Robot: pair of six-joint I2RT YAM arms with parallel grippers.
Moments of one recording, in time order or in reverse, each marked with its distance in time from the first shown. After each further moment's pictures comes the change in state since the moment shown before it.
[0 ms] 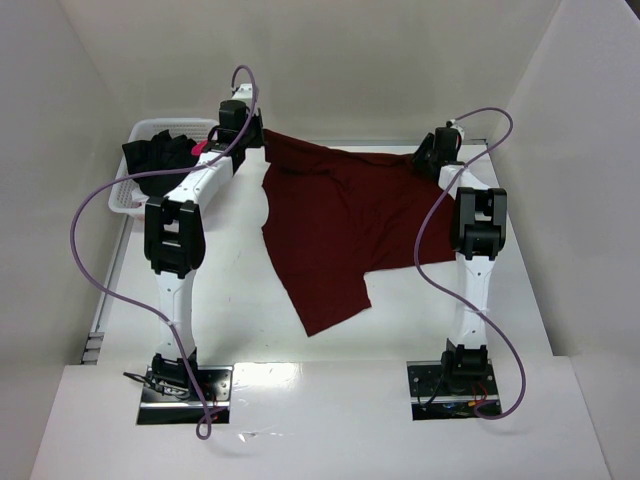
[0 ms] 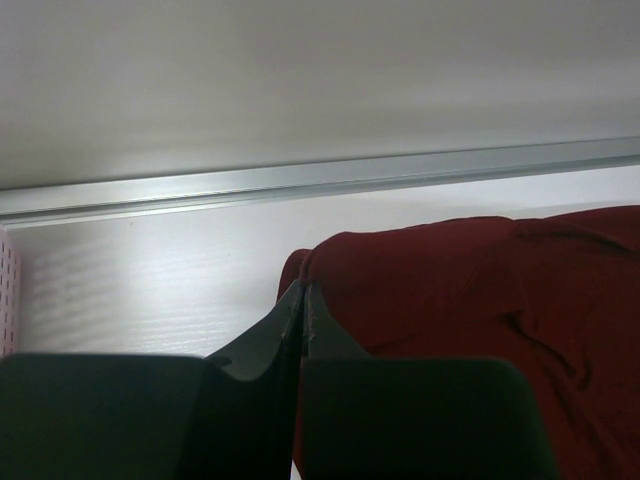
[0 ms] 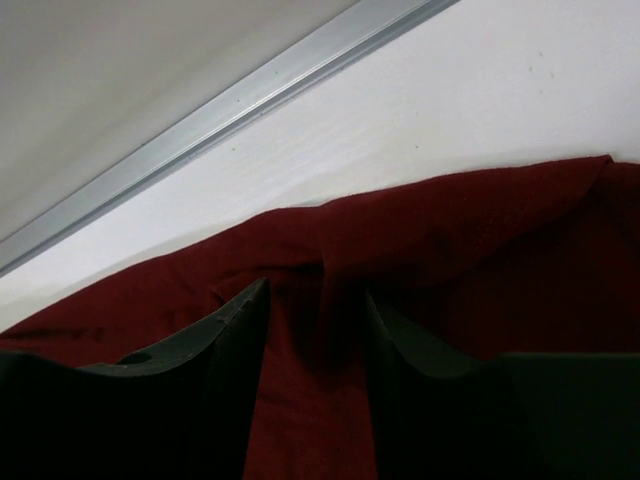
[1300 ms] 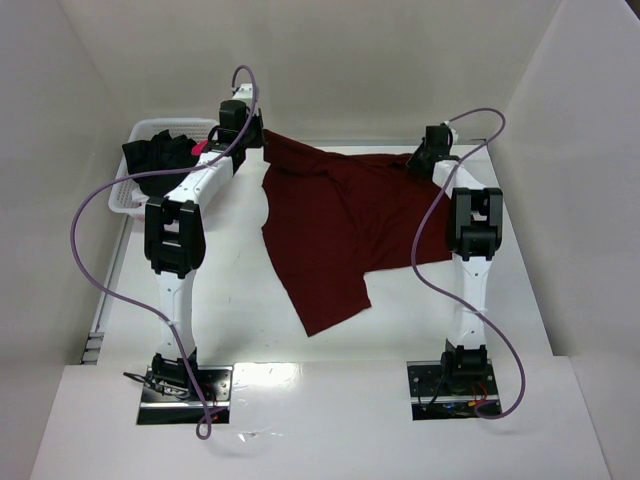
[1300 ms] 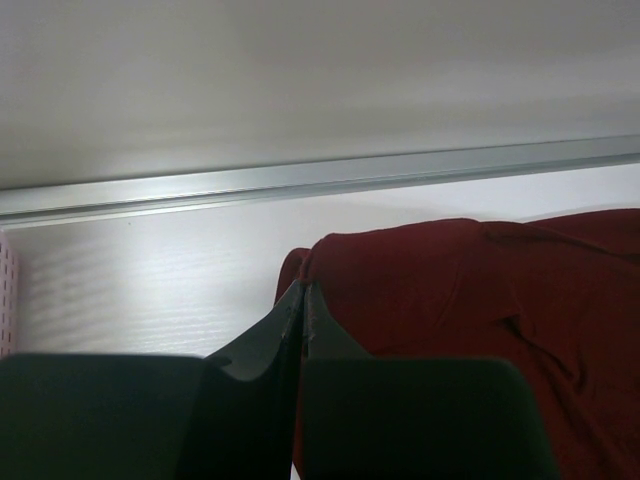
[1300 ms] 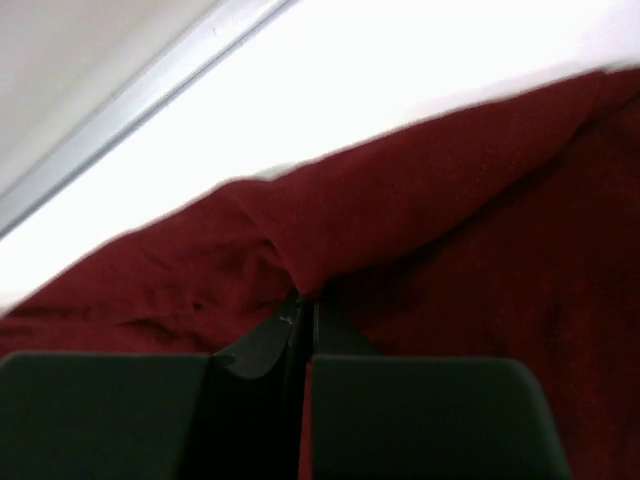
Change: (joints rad) left arm -0.002 0.001 0.000 0.000 0.000 0.000; right arm 0.046 -0.017 0.019 -0.165 0.061 0.056
